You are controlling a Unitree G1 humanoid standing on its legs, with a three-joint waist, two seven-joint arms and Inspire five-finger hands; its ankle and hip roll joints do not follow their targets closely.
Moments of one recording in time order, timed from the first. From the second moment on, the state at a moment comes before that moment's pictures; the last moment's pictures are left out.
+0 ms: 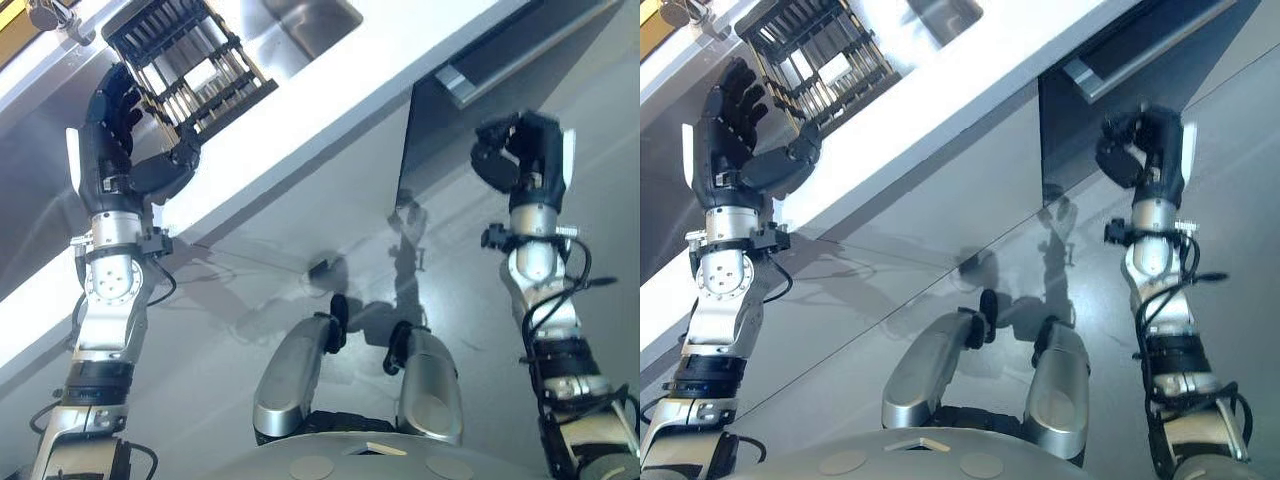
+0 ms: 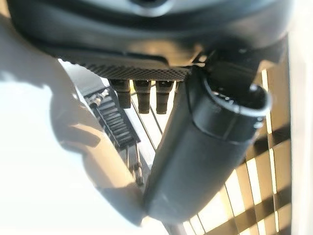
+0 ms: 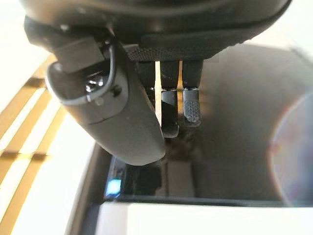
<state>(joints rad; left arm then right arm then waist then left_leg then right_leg) -0.08 0.52 0.13 -0.03 -0.33 -0.29 0.27 -0.16 -0.49 -0.05 0.20 0.18 -0.27 -0.32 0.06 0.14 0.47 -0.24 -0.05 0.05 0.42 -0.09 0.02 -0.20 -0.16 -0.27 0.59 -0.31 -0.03</state>
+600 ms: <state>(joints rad) 0.03 0.48 0.18 0.03 -0.28 -0.26 0.19 0.14 -0.29 -0.06 0.71 0.14 -0.13 -0.21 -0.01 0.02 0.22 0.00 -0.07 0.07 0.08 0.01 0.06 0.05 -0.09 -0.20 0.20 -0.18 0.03</state>
